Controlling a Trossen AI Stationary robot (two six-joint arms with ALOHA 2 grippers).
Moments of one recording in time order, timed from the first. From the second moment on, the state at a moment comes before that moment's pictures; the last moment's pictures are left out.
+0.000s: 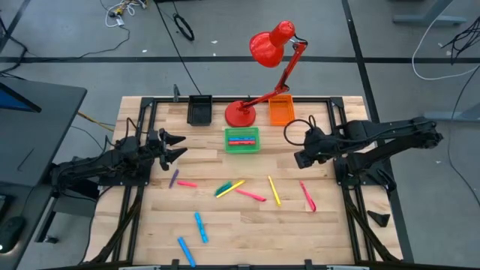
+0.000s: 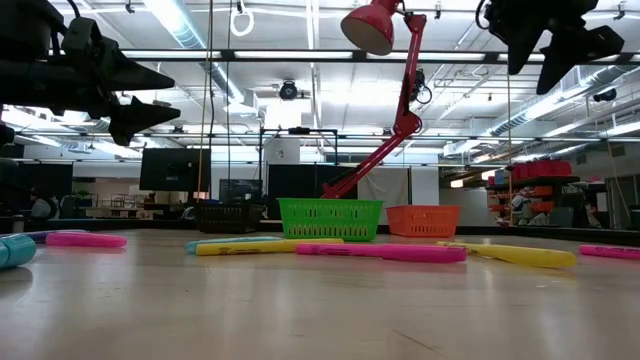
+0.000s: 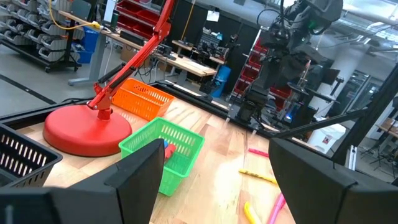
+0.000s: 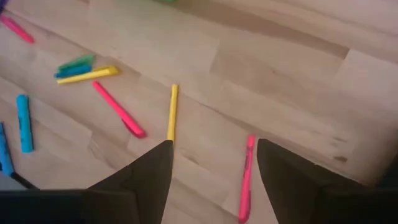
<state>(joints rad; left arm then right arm) 0.22 0.01 0.01 0.05 -0.06 -0.38 0.13 1.11 1.13 -1.22 0.09 1.30</state>
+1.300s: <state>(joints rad) 0.22 0.01 0.01 0.05 -0.06 -0.38 0.13 1.14 1.13 -1.26 -0.11 1.35</state>
